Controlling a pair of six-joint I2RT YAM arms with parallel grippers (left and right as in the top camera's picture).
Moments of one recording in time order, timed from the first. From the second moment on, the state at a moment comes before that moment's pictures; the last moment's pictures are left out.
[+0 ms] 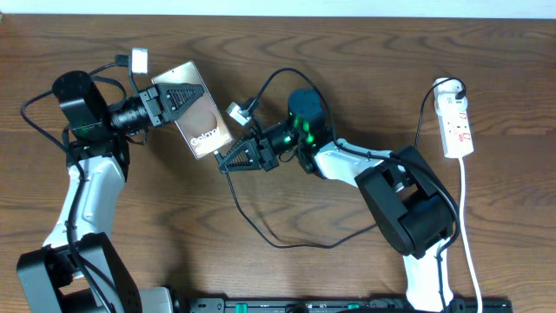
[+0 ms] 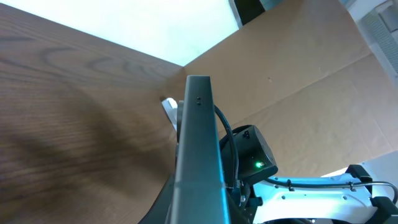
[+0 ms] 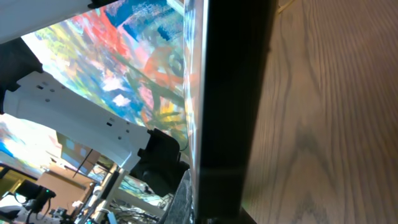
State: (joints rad) left arm 0.26 1.54 0.92 0.37 1.39 -0.72; right arm 0.61 2.14 1.19 0.95 -1.46 0.87
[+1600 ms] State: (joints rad) left arm 0.26 1.54 0.92 0.37 1.41 -0.69; right arm 0.61 2.14 1.19 0.95 -1.47 0.87
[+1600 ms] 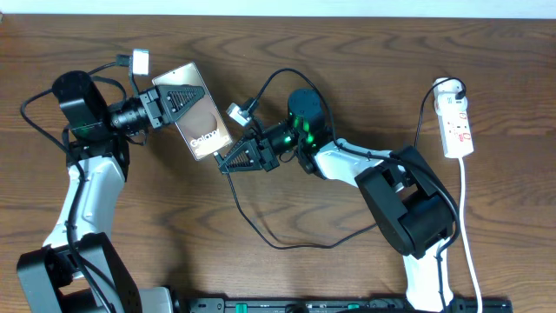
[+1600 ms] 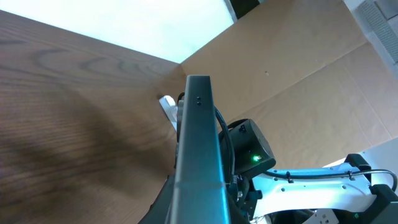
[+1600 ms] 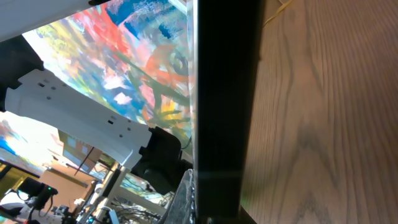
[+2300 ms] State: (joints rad) left arm 0.26 1.54 0.92 0.37 1.42 -0.68; right arm 0.61 2.14 1.19 0.95 -1.47 0.87
